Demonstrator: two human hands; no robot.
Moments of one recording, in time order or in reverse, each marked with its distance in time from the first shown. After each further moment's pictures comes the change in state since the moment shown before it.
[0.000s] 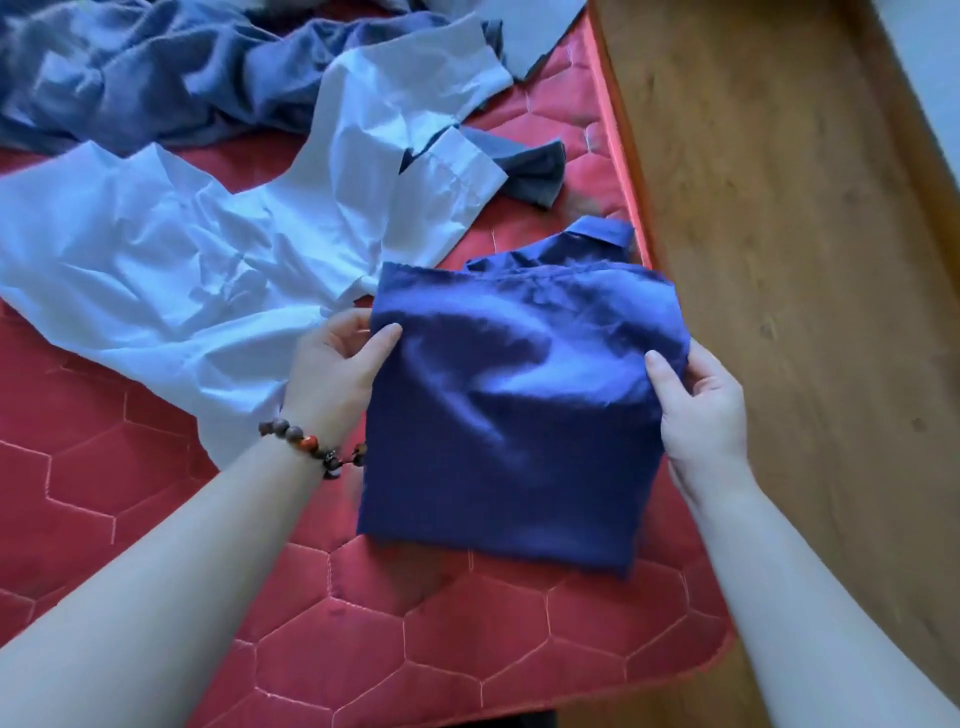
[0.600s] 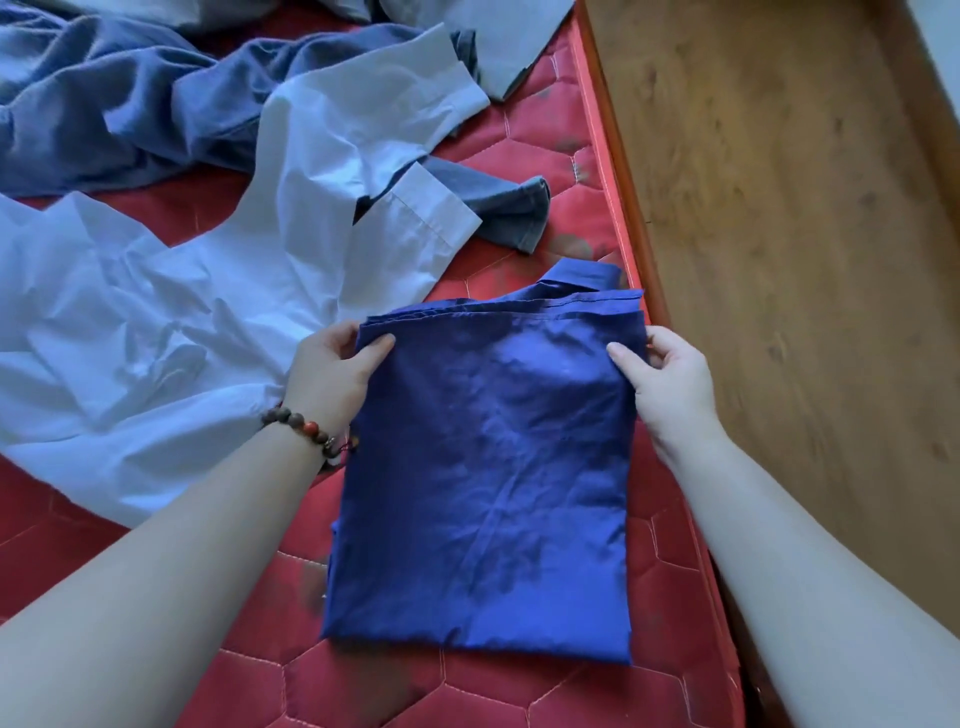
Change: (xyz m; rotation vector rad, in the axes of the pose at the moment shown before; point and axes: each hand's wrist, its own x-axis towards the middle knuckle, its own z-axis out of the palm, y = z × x) left_hand 0.108 -0.014 0.047 0.142 0.010 -0.146; right_hand 0.137 0.026 0.020 -0.098 -0.073 0.159
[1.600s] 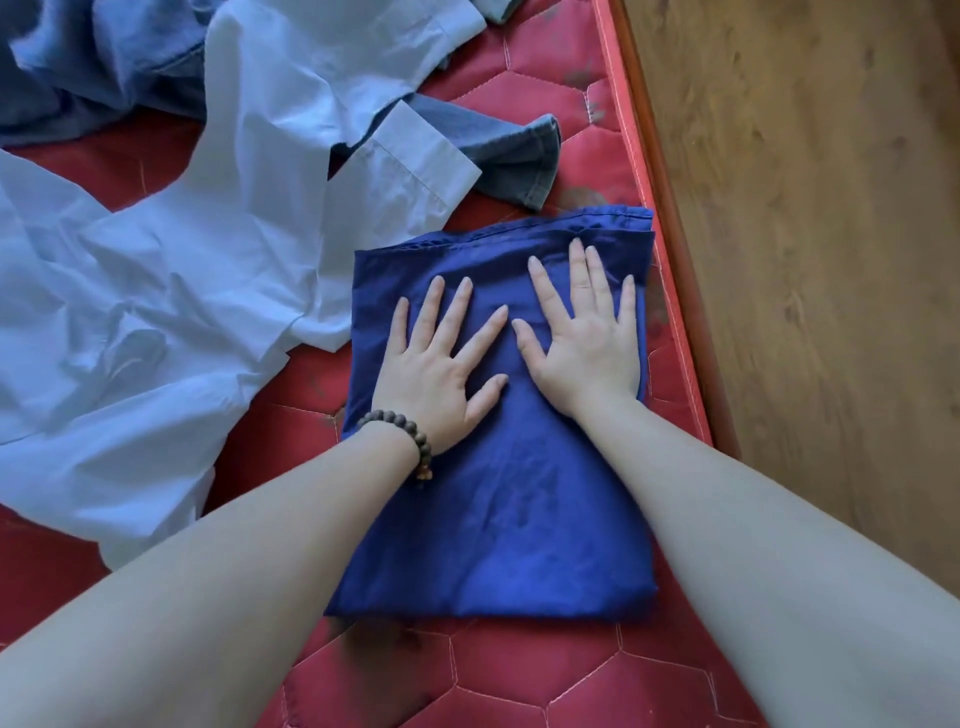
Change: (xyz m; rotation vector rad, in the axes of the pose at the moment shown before) left_hand 0.016 -0.068 0.071 1.324 -0.223 0.697; right_hand 0.035 0.056 0.077 -1.293 -0.017 -0.544
